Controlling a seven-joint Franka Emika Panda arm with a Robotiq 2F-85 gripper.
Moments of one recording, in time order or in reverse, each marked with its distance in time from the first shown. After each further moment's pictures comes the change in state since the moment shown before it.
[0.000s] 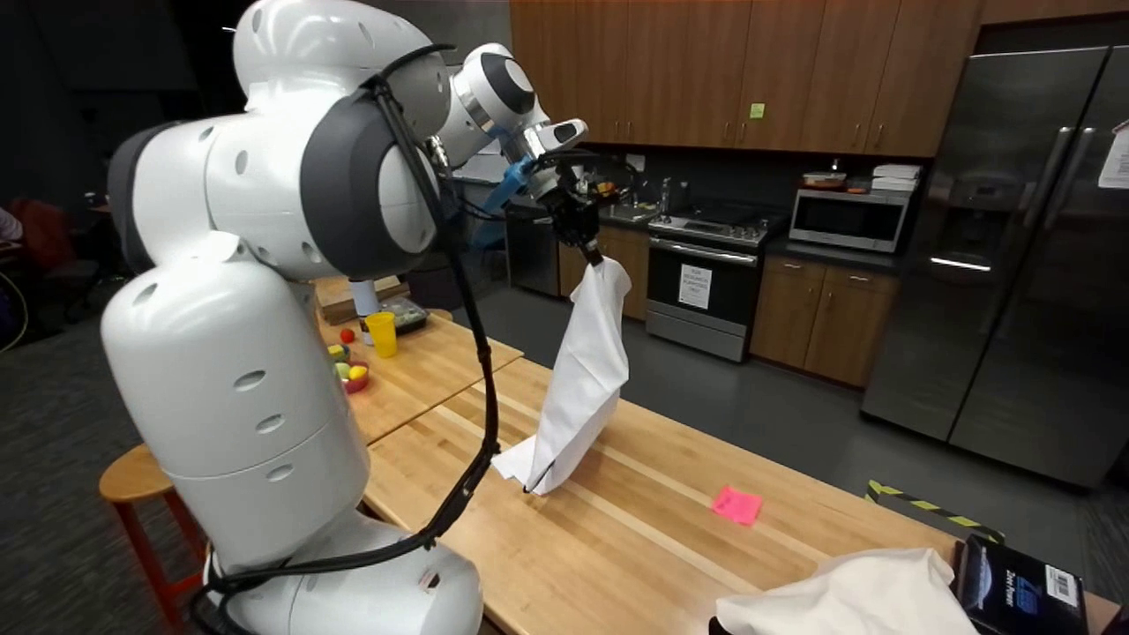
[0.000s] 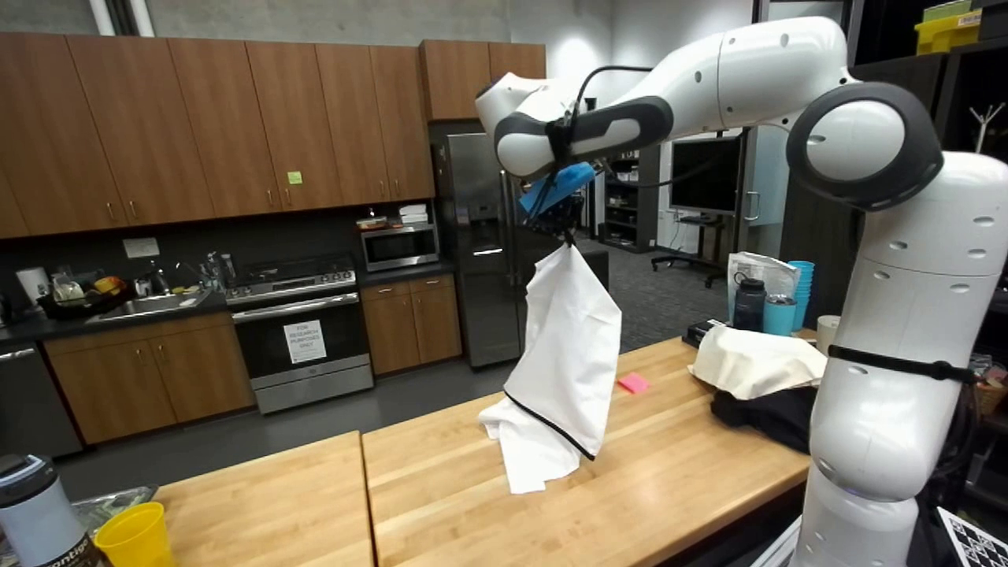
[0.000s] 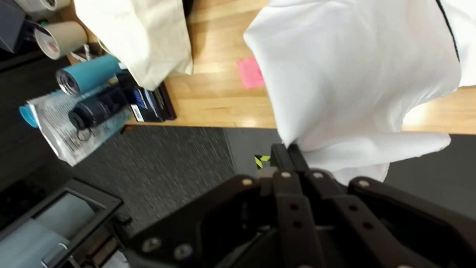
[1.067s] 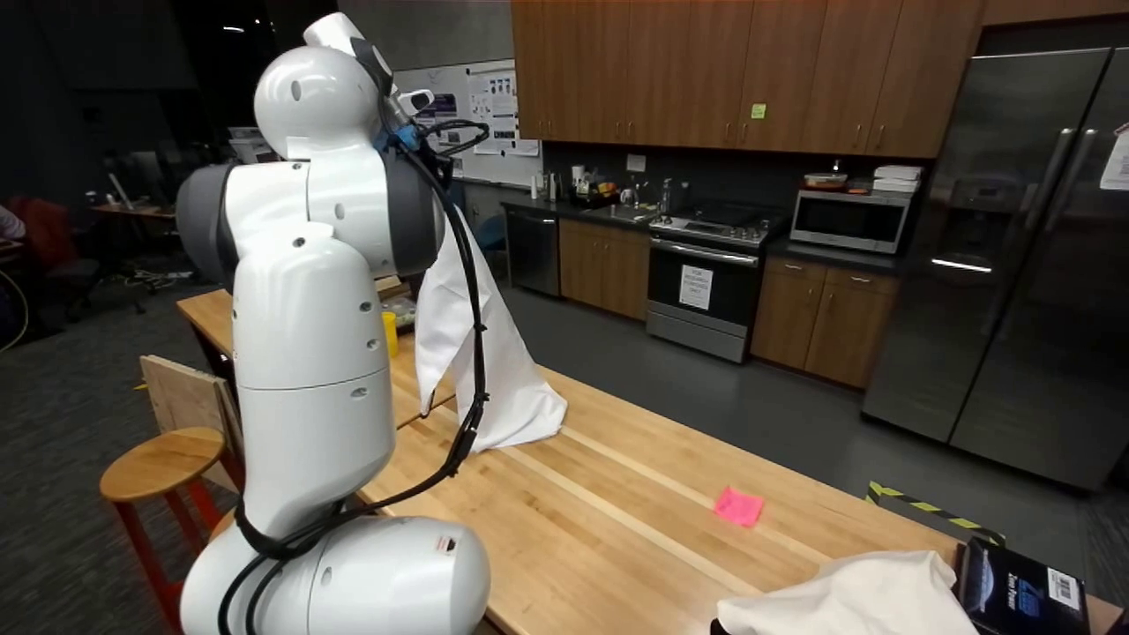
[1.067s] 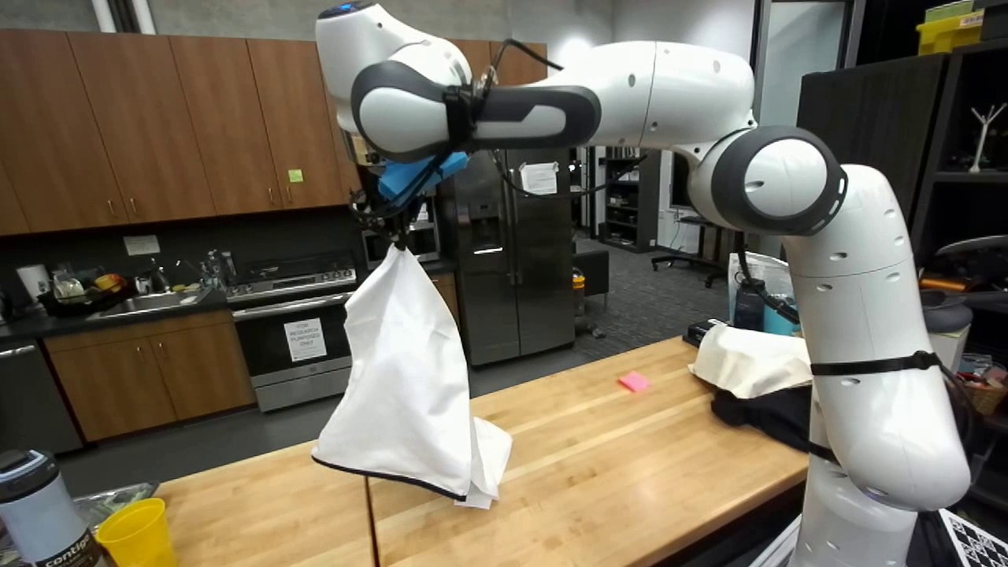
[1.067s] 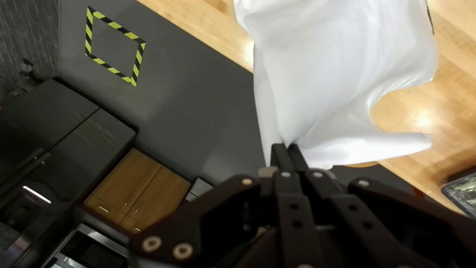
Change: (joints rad) arm 0.317 0.359 0.207 0.559 -0.015 0.091 -0.267
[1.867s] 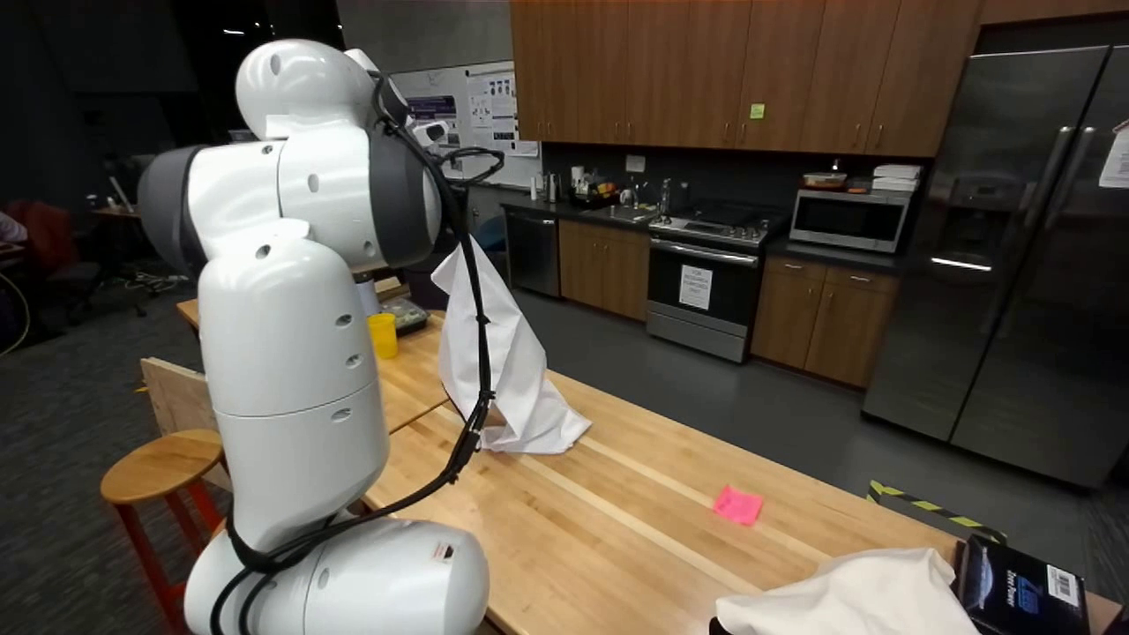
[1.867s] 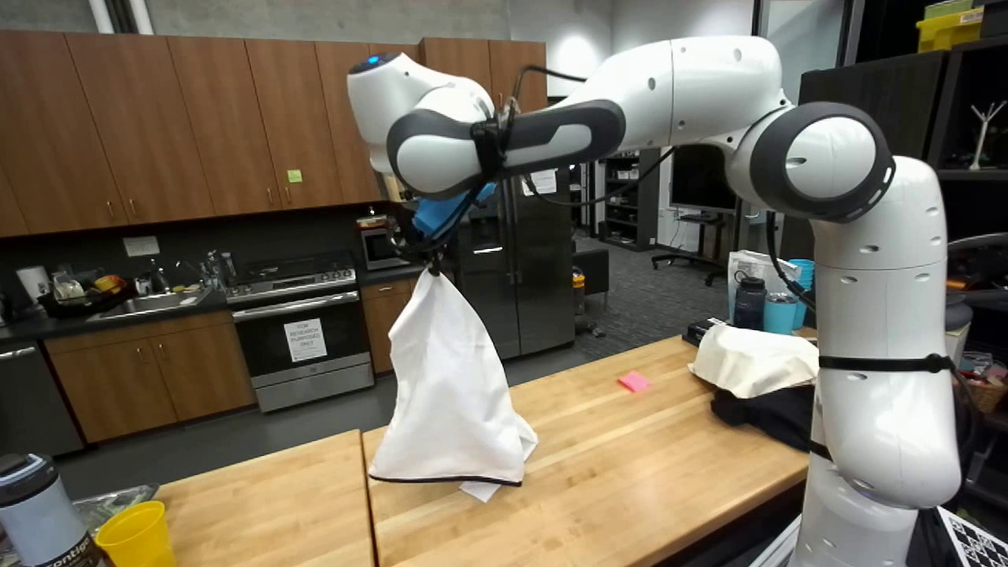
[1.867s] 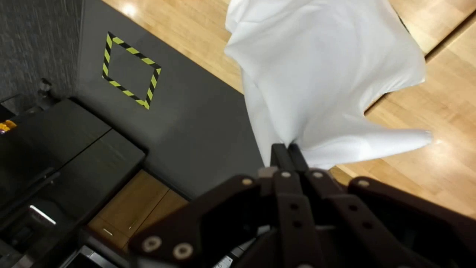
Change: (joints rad) arm -0.063 -0.137 -0.004 -0.294 0.027 0.079 0.000
